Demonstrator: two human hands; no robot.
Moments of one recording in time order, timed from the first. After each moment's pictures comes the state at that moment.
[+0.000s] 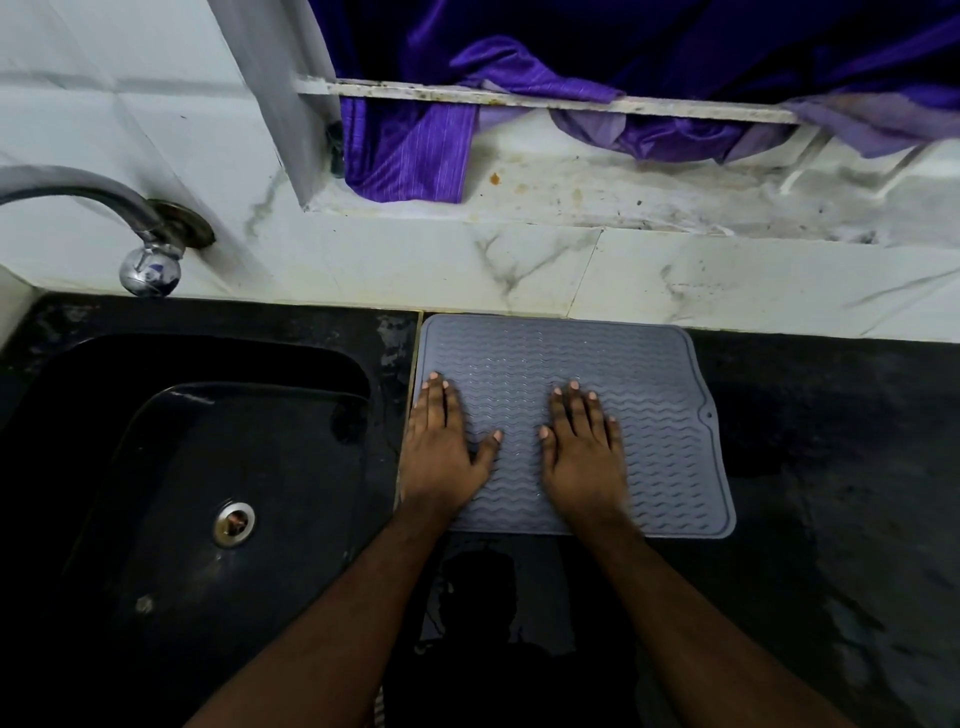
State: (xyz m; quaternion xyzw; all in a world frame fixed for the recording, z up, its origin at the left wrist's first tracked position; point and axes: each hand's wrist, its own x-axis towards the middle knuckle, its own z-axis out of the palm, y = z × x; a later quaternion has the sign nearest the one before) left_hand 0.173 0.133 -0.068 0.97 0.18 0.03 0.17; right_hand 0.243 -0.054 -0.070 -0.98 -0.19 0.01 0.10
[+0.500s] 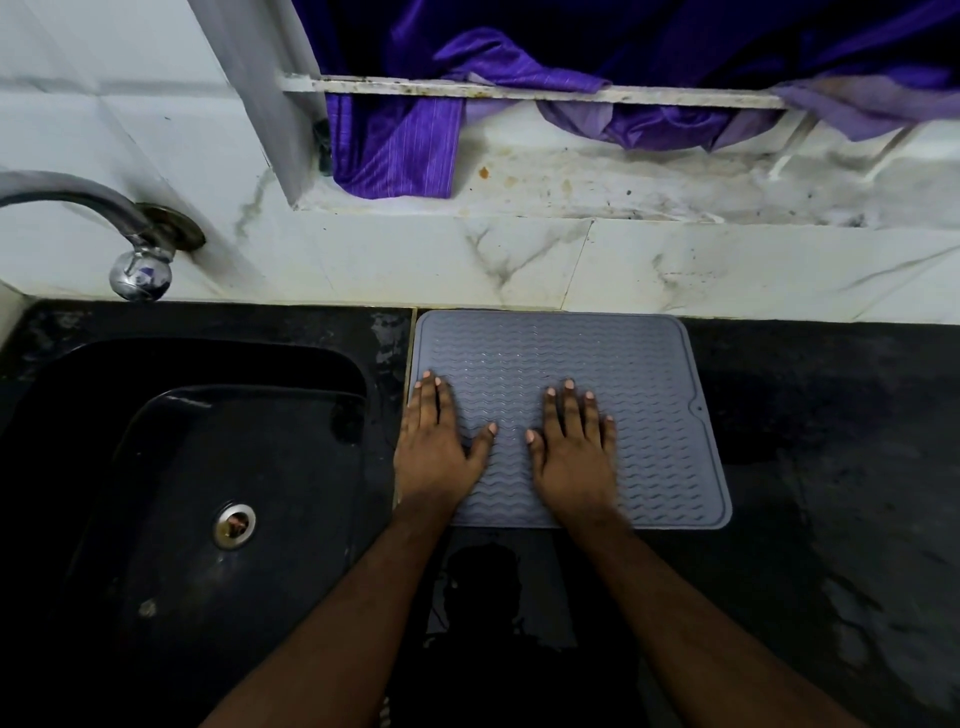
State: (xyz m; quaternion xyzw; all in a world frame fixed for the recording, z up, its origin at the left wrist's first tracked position) left_hand 0.170 0.132 -0.067 0.96 0.20 0.04 0.16; right_hand 0.231 -0.048 -0.072 -0.98 -0.19 0.02 0.07
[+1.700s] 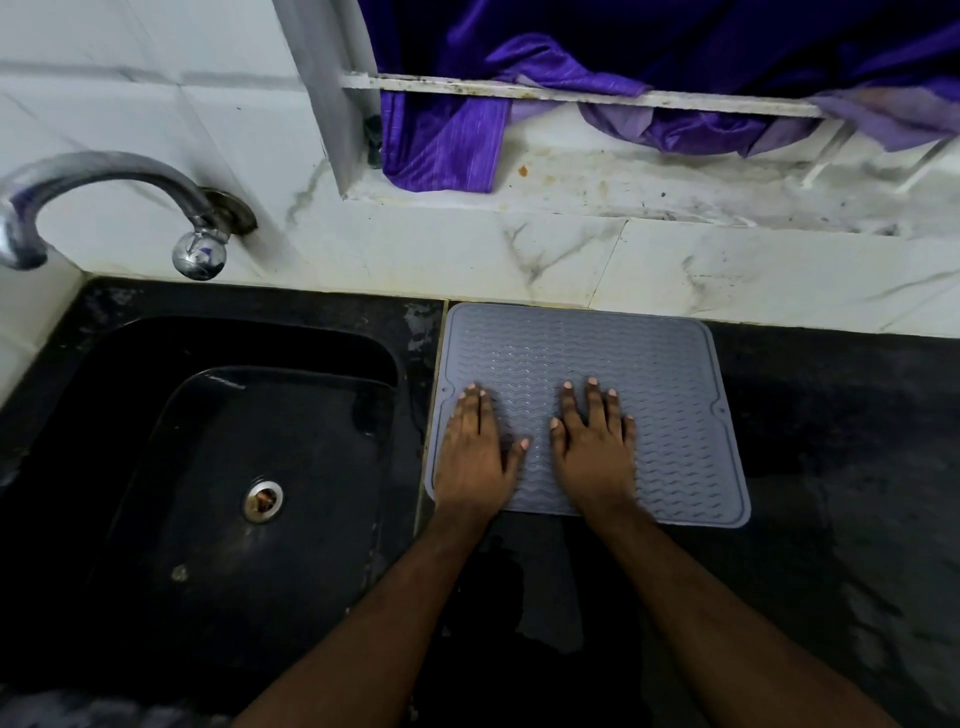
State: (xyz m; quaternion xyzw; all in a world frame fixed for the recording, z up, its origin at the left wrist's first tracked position) left_hand 0.144 0.105 -0.053 0.95 0.19 0.02 0.24; right_hand 0.229 -0.043 -0.064 -0.98 -0.17 0.05 0.08
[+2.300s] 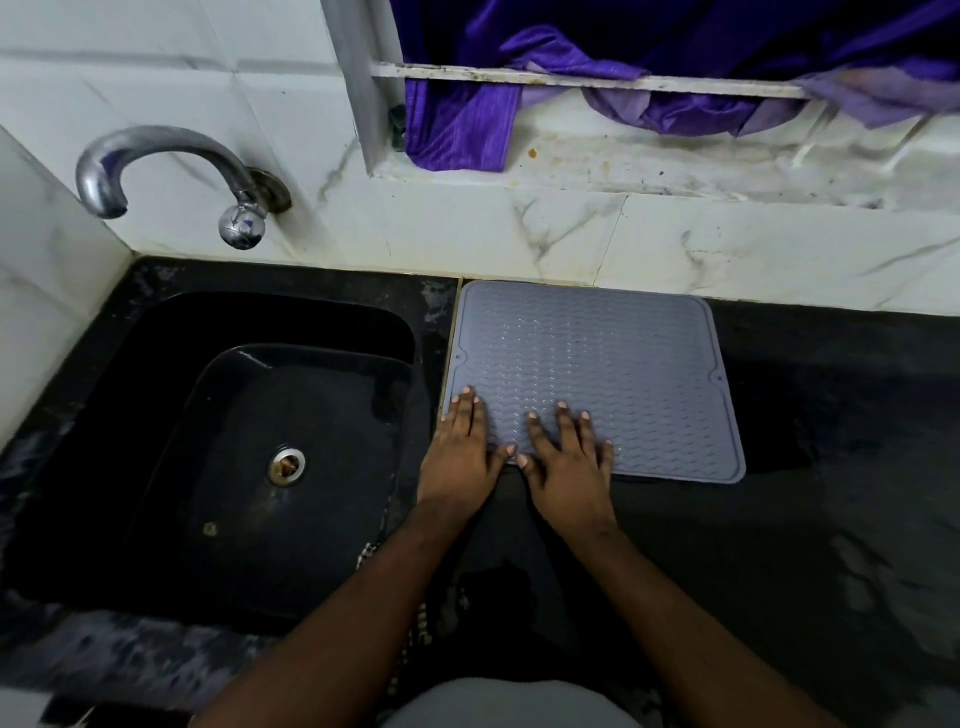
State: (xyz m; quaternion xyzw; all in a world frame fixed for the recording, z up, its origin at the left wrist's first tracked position) left_hand 0.081 0.114 -0.057 0.97 0.16 -0.02 0.20; right_hand 0.133 -0.049 -0.044 -0.96 -0.23 0.13 0.12
